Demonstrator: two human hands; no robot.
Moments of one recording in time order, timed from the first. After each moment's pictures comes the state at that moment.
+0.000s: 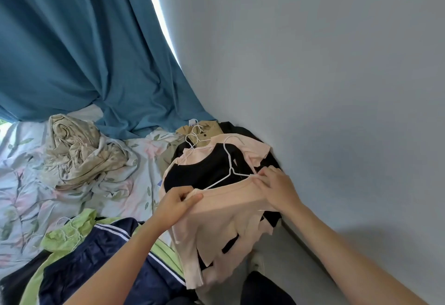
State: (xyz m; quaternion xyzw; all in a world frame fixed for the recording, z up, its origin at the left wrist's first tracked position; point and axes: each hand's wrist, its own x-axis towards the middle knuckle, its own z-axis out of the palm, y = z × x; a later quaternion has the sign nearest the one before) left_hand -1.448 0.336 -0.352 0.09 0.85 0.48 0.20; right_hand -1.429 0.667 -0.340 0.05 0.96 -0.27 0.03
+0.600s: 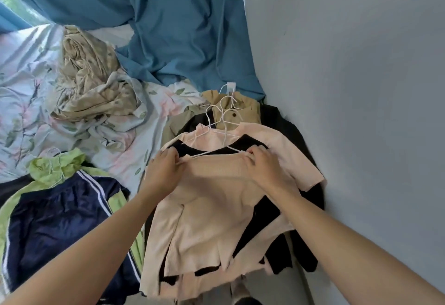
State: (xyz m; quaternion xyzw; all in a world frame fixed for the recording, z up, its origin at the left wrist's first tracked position) left_hand -1.624 0.378 -0.560 -0.18 0.96 0.20 0.08; right_hand -1.722 0.662 -0.581 -0.11 0.95 -0.25 0.16
